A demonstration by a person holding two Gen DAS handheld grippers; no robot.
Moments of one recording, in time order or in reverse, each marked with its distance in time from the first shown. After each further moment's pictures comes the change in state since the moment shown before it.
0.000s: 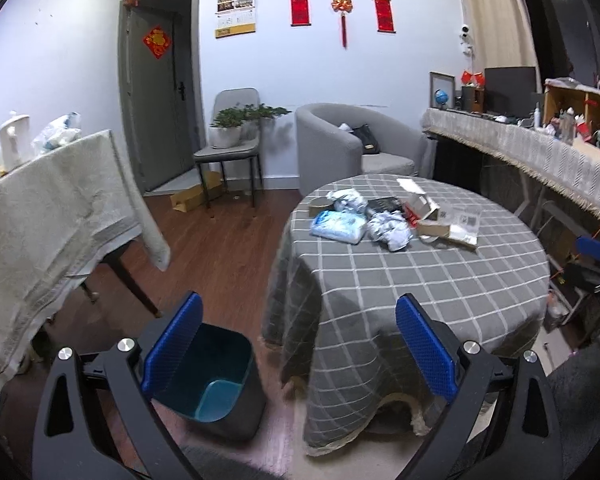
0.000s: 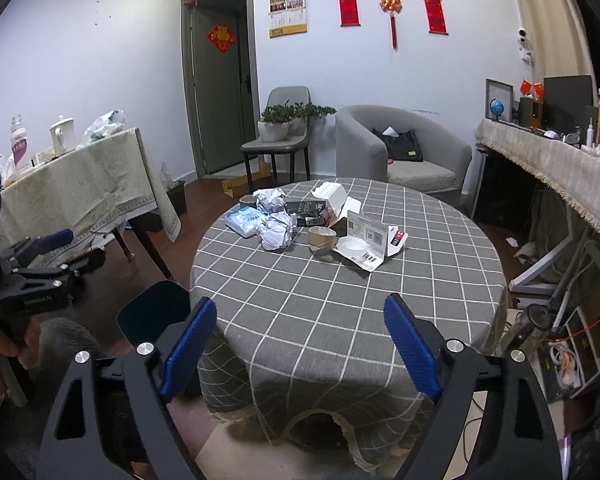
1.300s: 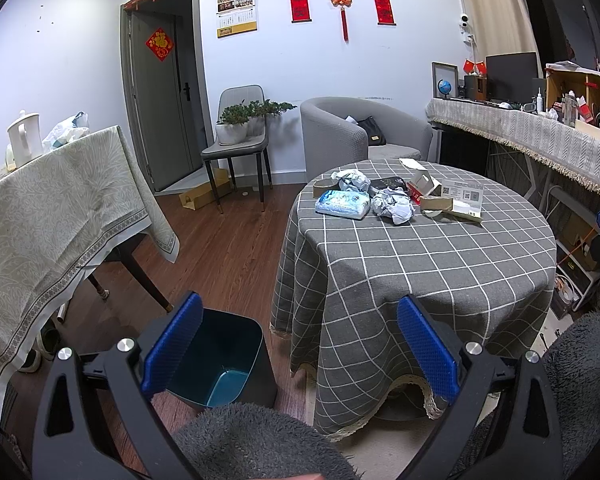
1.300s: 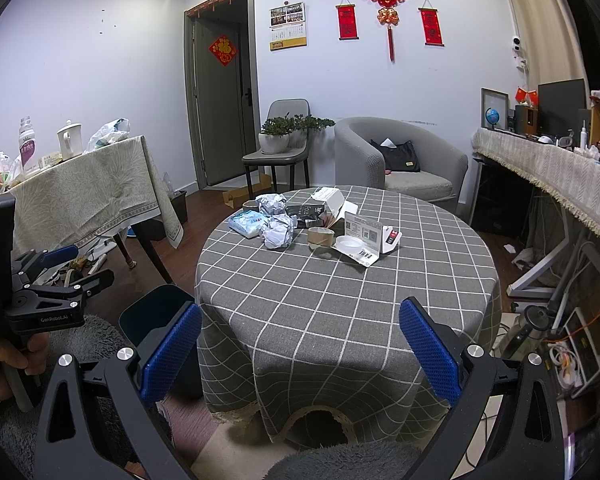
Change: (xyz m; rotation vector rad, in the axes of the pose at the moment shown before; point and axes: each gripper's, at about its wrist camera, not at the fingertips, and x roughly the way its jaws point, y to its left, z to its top) left arm -0.011 -0.006 -0.028 0.034 0.009 0.058; right arm -0.026 0.005 -0.021 0.003 -0.063 -0.003
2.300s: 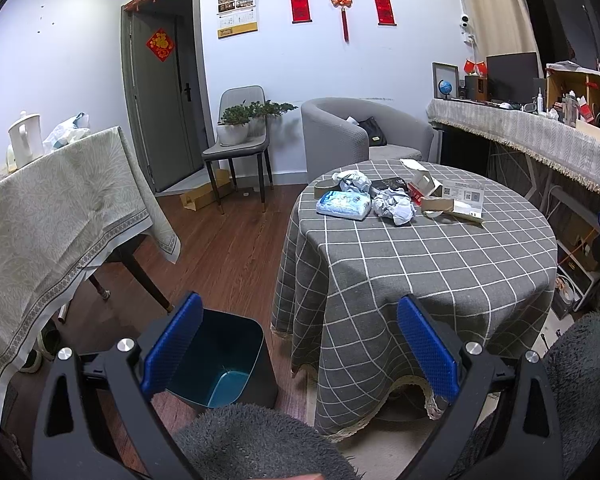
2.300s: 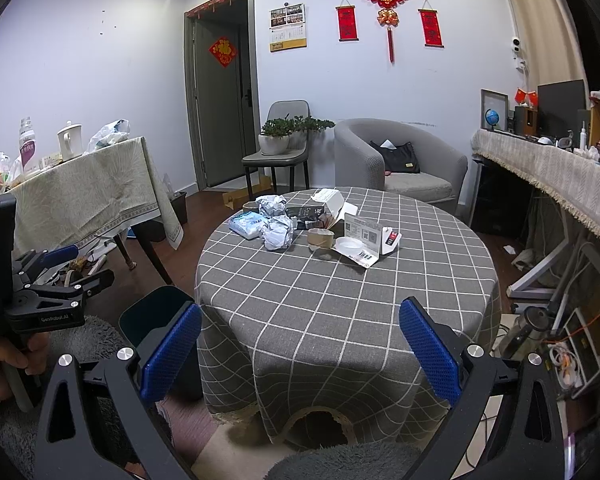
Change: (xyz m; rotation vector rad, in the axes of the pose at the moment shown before) left arm 0.001 0.003 0.002 -0.003 -0.001 -0.001; right arm -0.001 0.000 0.000 0.000 -0.003 0.001
